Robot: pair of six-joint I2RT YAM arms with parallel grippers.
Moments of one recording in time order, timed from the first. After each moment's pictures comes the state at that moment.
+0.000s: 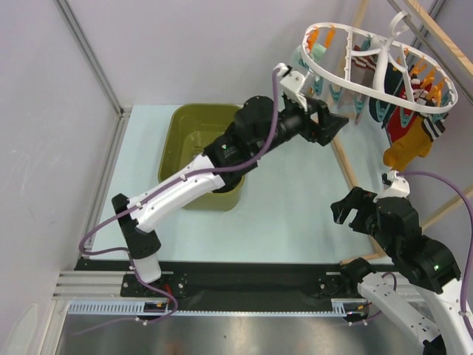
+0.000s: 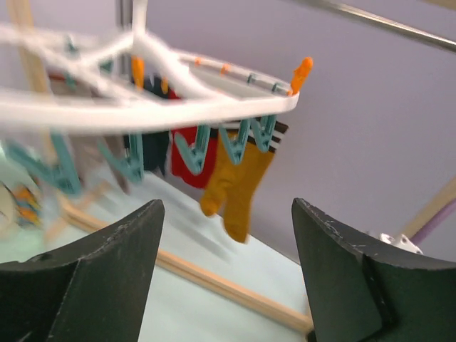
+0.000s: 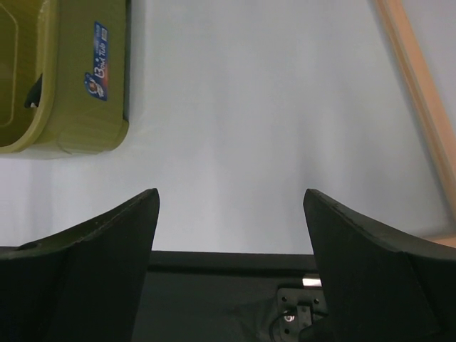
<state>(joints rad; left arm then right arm) -1.04 1.77 2.00 -0.08 -0.01 -0.28 0.52 0.48 1.01 -1.09 0.31 0.63</state>
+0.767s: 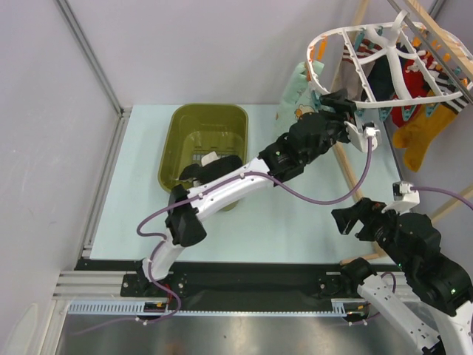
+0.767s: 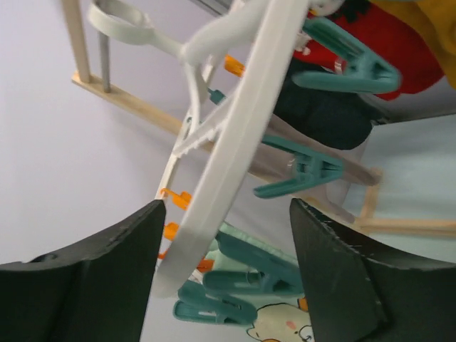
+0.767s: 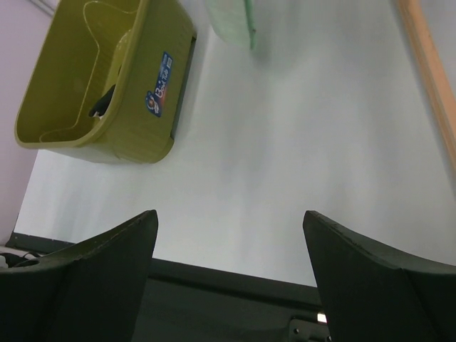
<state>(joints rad) -1.11 2.16 2.30 0.03 -0.21 1.03 0.52 0.35 1.02 -1.06 0.18 0.57</state>
